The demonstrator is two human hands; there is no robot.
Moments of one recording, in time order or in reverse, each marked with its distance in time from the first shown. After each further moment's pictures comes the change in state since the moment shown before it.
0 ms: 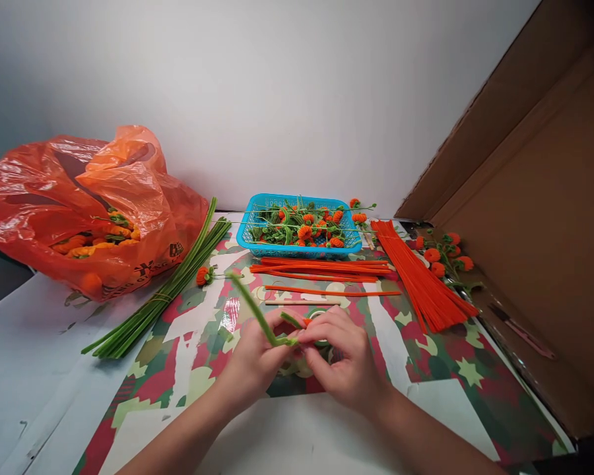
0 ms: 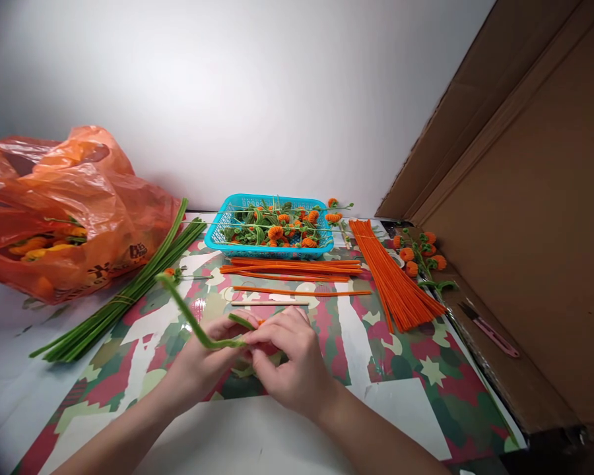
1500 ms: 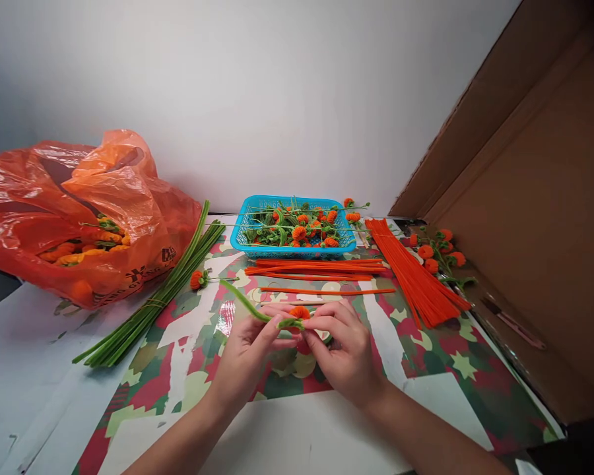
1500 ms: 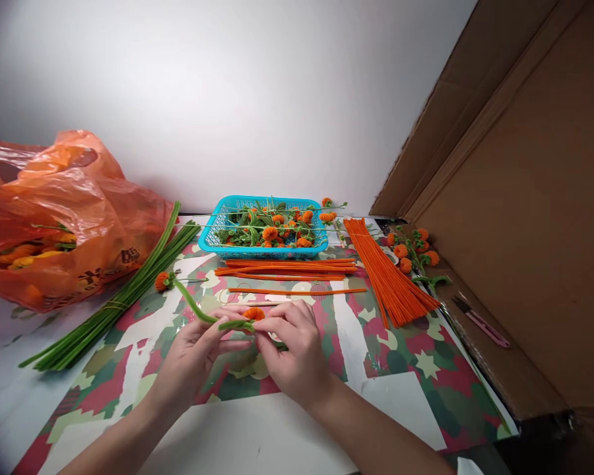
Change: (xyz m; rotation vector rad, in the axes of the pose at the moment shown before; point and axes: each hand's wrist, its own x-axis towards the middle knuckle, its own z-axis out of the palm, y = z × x) left_hand -0.002 0.002 0.001 -0.218 0.173 0.069; right_hand 0.000 0.009 0.002 -0.183 0.196 -0.099
